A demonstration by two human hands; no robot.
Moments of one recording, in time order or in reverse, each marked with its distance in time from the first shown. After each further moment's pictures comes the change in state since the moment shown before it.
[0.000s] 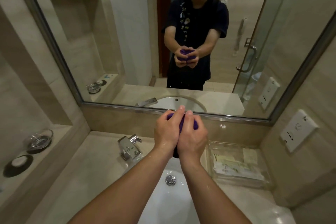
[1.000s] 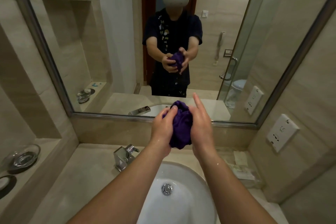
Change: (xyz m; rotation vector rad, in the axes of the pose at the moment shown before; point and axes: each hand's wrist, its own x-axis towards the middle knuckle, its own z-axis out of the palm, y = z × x) left_hand 0.023 0.031 -0.041 -0.305 -0.218 -0.122; right_hand 0.015 -0.042 0.014 0.090 -0.321 -0.036
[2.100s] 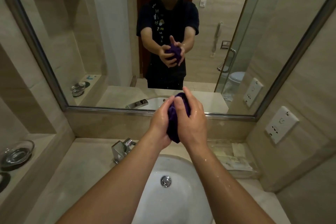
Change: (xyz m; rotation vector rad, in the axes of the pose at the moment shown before) left_hand 0.008 0.006 -0.005 -0.188 -0.132 -0.234; right_hand -0.004 0.014 0.016 -0.389 0.070 -0.204
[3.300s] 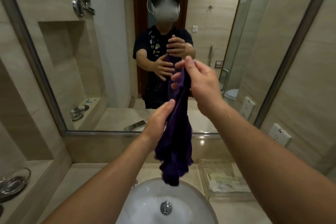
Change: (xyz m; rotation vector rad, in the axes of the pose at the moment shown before) left_hand -0.001 0.047 0.015 0.434 -0.273 0.339; right_hand 0.084 -0.124 -0.060 0.379 -0.149 -0.151
